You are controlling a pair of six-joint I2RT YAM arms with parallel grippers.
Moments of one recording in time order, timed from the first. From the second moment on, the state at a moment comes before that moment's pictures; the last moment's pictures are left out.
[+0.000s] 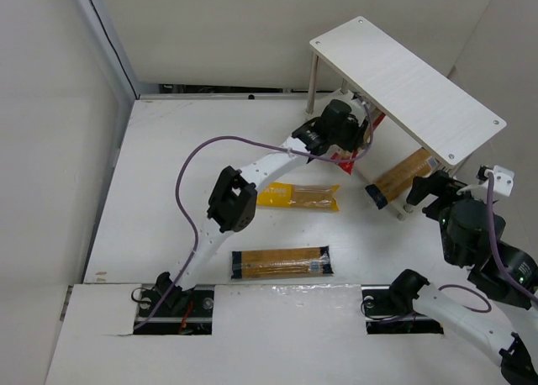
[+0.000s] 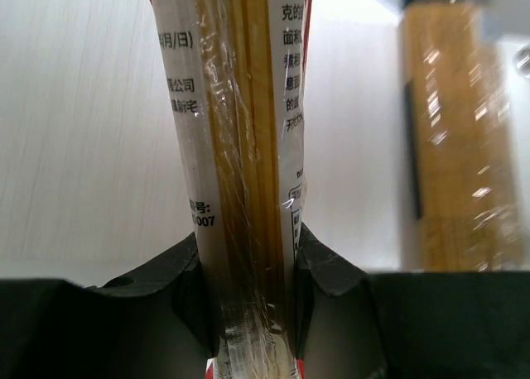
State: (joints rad) left arm -0.84 2.46 2.32 -0.30 0.13 -0.09; right arm 0.73 0.48 1.08 -0.89 0.94 0.51
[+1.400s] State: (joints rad) left arm -0.63 1.37 1.04 0.00 -0.07 -0.38; right arm 0.72 0.87 1.02 -0.75 0.69 0.30
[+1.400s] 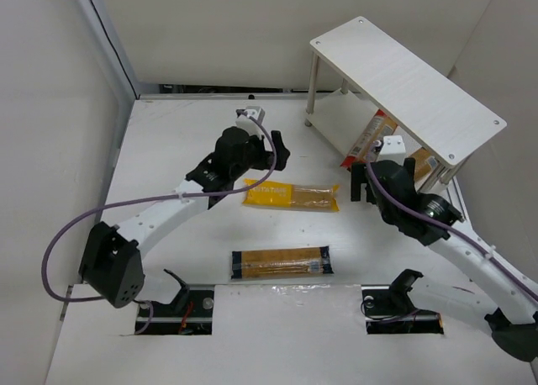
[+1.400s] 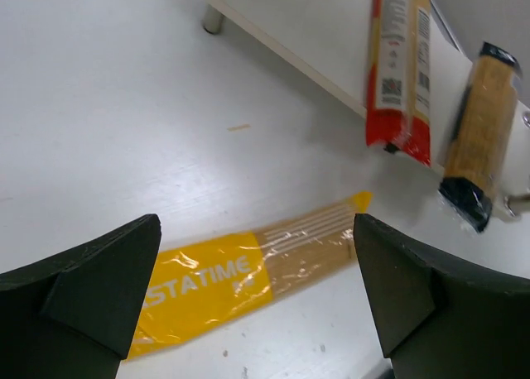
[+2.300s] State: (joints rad) left arm -0.76 2.42 1.96 0.05 0.55 -0.49; right arm 0.71 0.58 1.05 -0.96 0.90 0.54
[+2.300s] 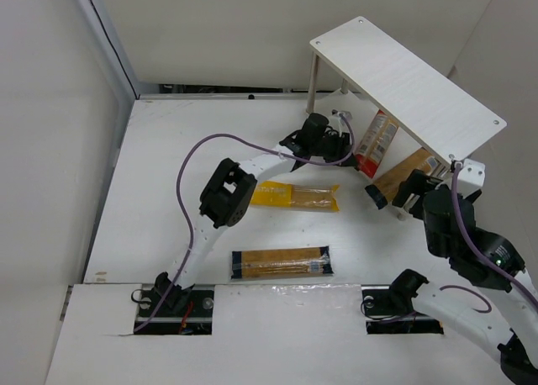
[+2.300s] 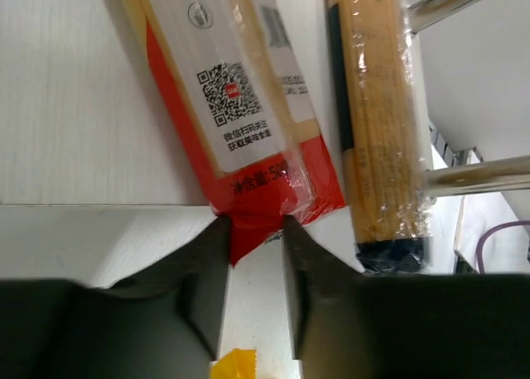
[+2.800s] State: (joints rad) left arm -0.76 2.40 1.91 0.04 0.44 -0.48; right arm 0.71 0.54 1.05 -0.99 0.94 0.55
